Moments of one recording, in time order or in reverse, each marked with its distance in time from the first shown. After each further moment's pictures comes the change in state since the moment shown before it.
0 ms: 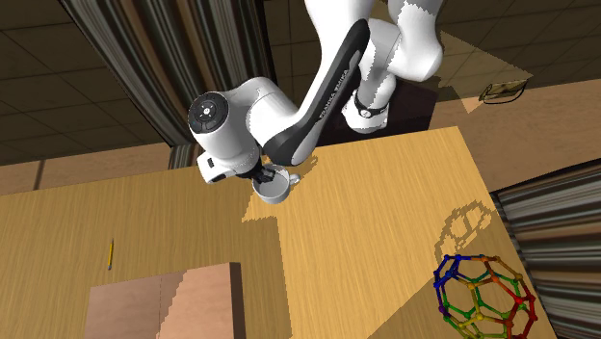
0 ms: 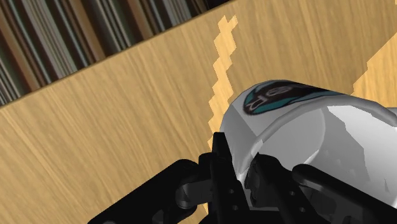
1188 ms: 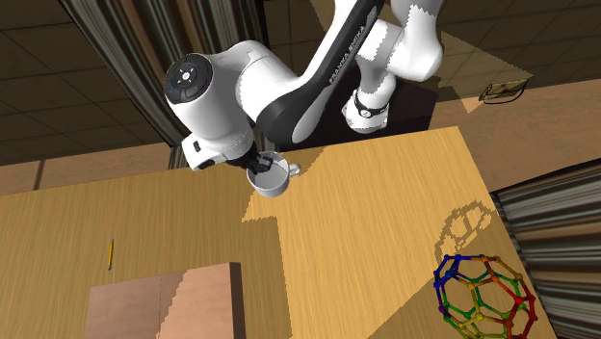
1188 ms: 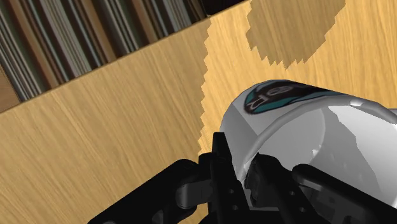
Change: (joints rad) arm 0.002 -0.110 0.006 0.088 -0.045 -0.190 0.037
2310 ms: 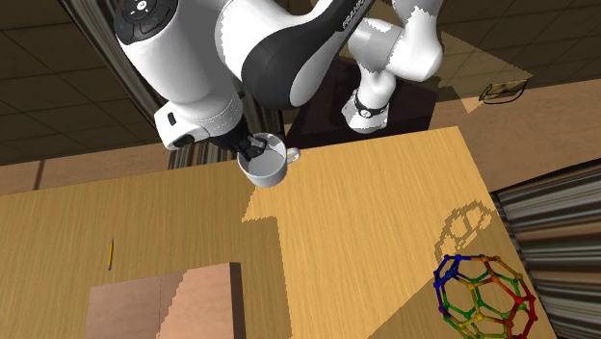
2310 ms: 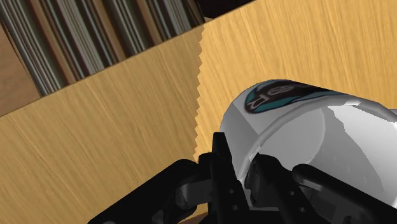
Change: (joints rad) arm 0.002 -0.065 0.011 0.165 -0.018 -0.227 0.017
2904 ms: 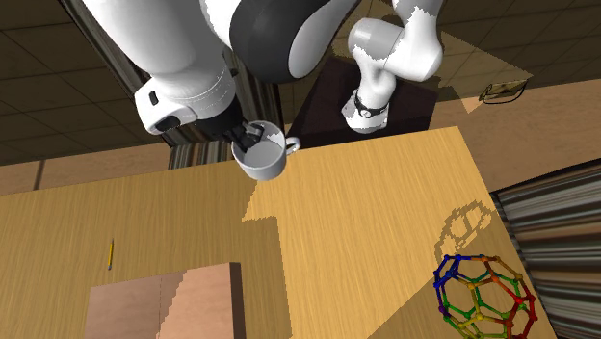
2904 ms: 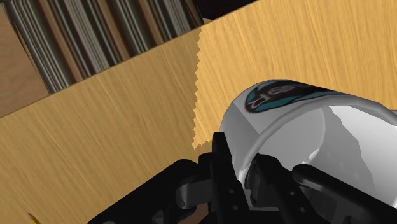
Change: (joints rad) arm 0.002 -0.010 0.005 0.111 -0.001 -0.120 0.004
